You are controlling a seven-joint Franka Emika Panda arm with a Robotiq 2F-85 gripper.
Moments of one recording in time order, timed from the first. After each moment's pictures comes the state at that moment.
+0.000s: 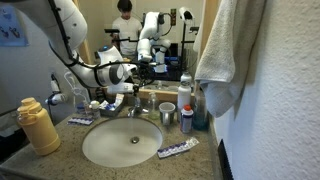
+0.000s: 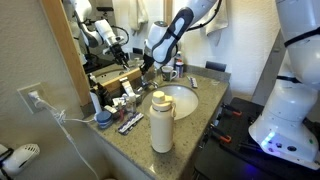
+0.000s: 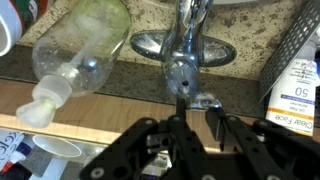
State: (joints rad) arm 0.14 0.49 -0.15 -2.04 -0.16 3.04 0.01
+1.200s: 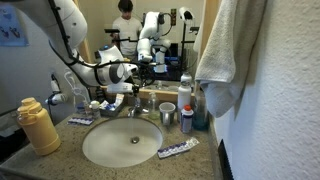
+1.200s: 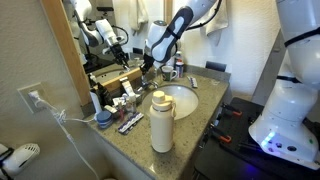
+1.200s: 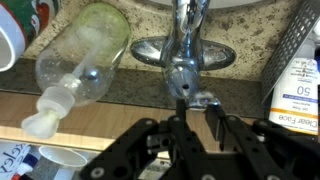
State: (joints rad) arm 0.14 0.49 -0.15 -2.03 -0.15 3.00 0.05
